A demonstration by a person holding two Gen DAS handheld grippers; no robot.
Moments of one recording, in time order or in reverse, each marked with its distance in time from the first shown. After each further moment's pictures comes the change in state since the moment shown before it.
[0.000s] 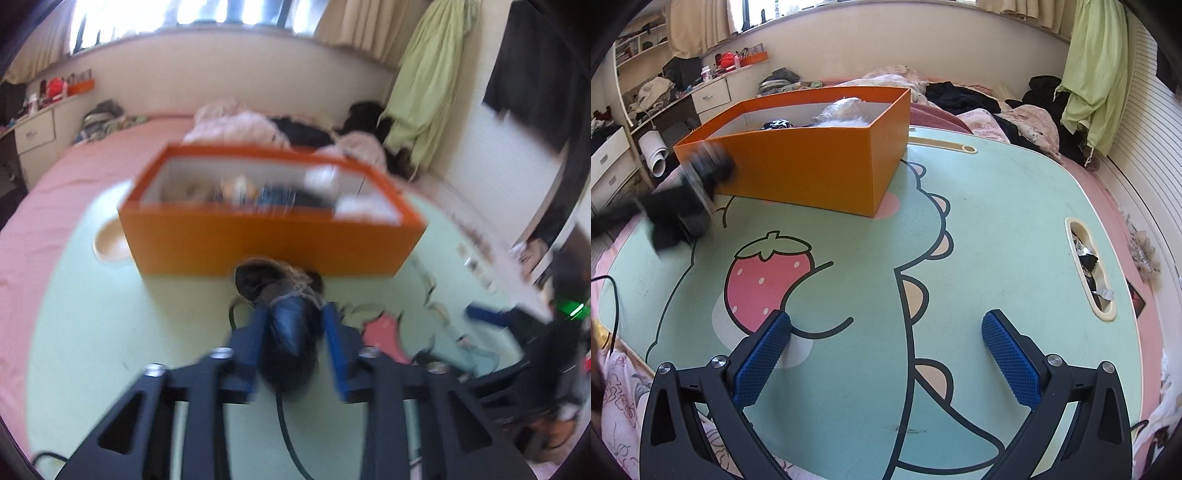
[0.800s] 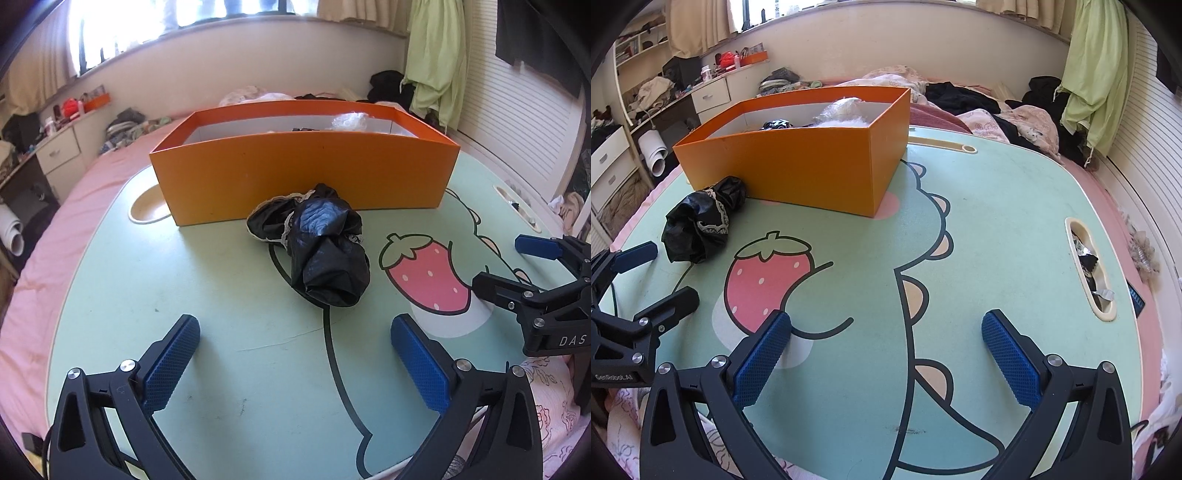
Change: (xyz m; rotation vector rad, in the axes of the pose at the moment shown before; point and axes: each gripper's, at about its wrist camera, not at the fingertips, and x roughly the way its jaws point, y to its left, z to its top) left arm -0.005 -0.001 -0.029 0.076 0.037 0.210; right arm 0.001 0.003 0.002 0.002 -0.002 -0.003
